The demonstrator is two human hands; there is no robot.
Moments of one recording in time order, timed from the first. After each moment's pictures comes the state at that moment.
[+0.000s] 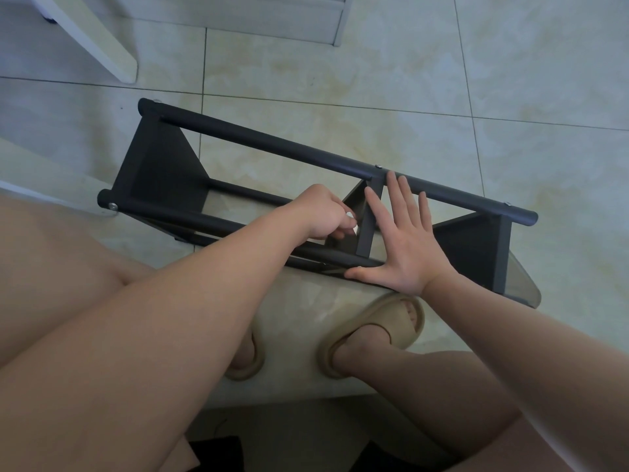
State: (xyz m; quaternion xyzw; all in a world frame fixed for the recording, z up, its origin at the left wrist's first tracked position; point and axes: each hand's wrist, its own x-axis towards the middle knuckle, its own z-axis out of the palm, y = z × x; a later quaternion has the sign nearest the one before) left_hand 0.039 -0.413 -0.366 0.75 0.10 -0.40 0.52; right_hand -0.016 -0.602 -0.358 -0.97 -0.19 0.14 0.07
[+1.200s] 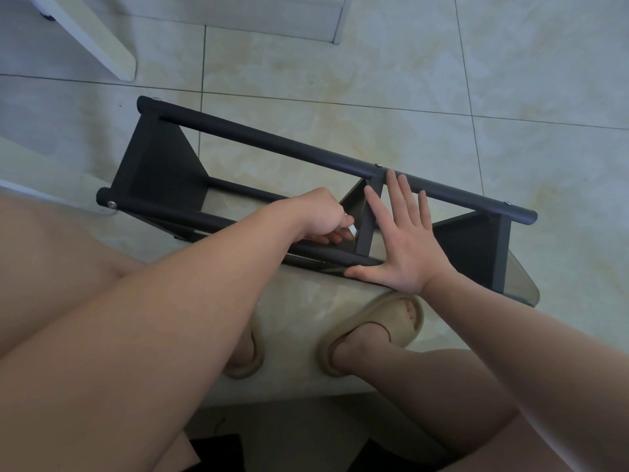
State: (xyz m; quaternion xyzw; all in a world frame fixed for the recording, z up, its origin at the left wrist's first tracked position) left_hand 0.042 -0.415 -0.361 0.73 0.09 -0.46 0.50; right_hand -0.016 -0.601 -0.358 -0.97 -0.19 0.14 0.06
